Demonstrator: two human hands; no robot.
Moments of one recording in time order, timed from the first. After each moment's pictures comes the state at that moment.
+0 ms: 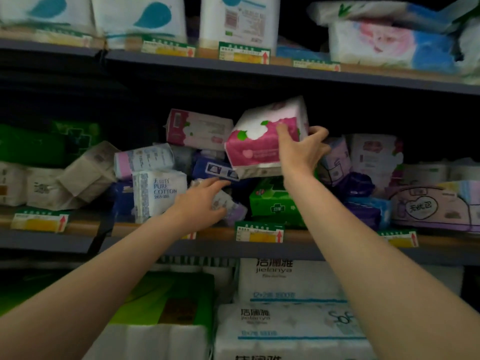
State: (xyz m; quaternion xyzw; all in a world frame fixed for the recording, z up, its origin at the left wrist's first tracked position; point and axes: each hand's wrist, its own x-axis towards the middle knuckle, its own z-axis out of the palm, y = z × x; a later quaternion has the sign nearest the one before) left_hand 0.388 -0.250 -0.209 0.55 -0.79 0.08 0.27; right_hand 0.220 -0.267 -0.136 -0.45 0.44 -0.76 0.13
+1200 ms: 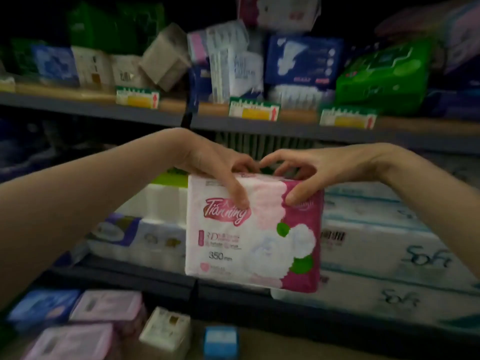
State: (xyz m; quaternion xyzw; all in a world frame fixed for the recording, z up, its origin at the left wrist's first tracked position) left_hand 0.474 -0.159 -0.283 0.56 -0.74 -0.37 -0.03; right_hand 0.261 -0.185 -0.283 -0.87 0.36 0.04 0.34
